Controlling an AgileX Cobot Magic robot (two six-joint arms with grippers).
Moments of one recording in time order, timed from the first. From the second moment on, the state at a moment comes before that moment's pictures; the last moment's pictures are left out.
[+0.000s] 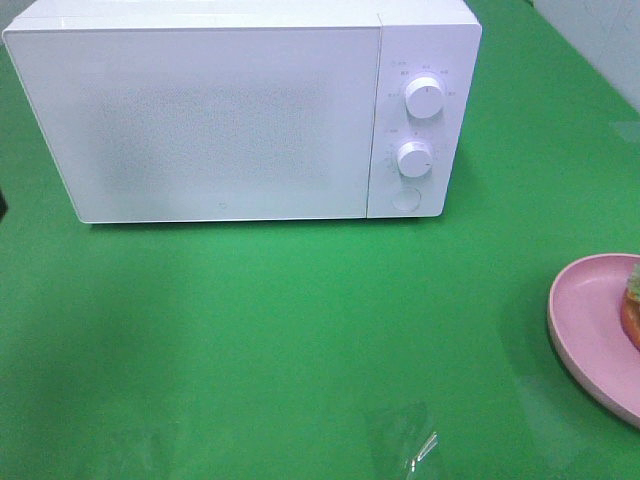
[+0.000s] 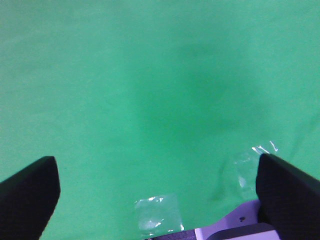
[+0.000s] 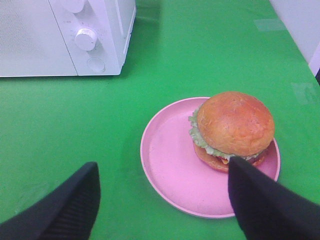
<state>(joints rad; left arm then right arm) -0.39 1.23 -1.03 0.14 1.11 -0.18 0.08 -0.01 -0.51 -0.03 1.02 0.03</state>
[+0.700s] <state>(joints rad) 0.12 0.58 -0.52 -0.07 1.06 0.08 0.08 -0.01 -0.51 -0.03 1.02 0.03</state>
